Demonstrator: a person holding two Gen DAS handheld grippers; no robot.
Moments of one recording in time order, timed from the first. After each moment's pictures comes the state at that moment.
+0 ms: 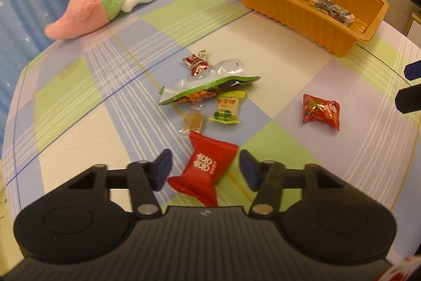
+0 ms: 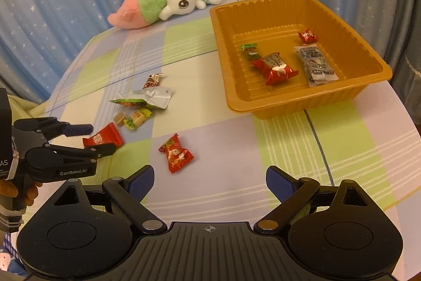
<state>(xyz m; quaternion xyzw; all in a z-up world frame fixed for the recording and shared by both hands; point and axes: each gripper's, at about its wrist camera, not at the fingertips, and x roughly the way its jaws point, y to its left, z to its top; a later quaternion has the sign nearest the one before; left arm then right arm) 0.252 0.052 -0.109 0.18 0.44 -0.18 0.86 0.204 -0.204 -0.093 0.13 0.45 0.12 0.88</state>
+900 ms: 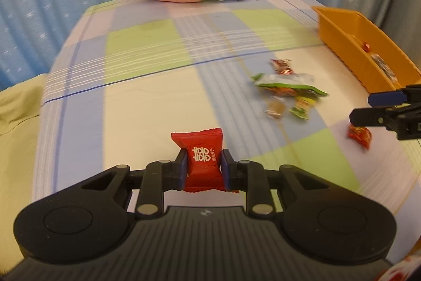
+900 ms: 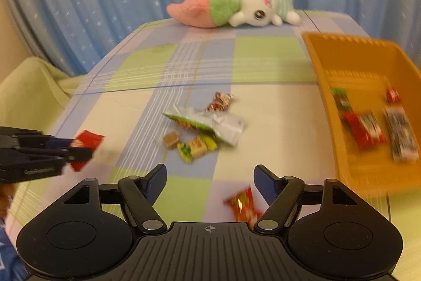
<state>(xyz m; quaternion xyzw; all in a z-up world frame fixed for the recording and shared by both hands) 0.224 0.158 -0.079 0.03 0.44 -0.05 0.89 0.265 -0.115 -0.098 0.04 0.40 0.23 0.88</state>
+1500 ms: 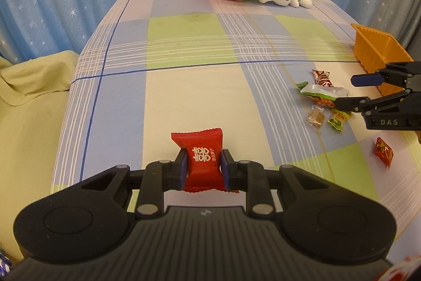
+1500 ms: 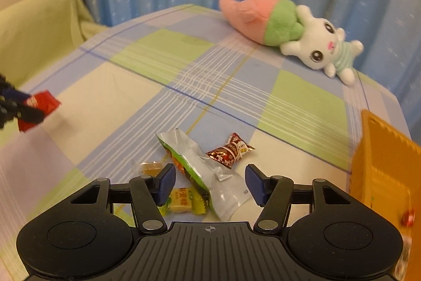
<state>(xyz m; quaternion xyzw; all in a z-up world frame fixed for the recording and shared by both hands) 0.227 0.195 -0.080 -0.01 0.45 0.01 0.89 0.332 -0.060 -0.126 -0.16 0.35 0.31 0.87</state>
